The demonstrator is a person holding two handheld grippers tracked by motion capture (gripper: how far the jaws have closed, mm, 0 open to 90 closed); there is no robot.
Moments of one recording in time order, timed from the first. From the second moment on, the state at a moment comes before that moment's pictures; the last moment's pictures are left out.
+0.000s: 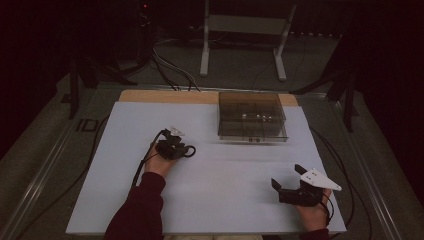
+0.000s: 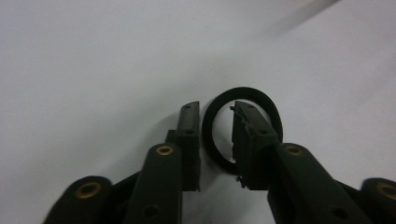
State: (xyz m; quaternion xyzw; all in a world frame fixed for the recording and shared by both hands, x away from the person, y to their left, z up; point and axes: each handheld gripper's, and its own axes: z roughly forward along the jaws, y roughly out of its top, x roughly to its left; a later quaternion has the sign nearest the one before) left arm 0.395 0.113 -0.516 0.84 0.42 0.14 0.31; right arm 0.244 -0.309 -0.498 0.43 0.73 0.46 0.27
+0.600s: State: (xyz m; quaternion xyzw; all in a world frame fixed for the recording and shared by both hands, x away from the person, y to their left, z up) left arm 0.392 0.115 -0.506 0.84 0.42 0.12 0.33; right arm 0.244 -0.309 -0.498 0.43 0.73 0.46 0.27
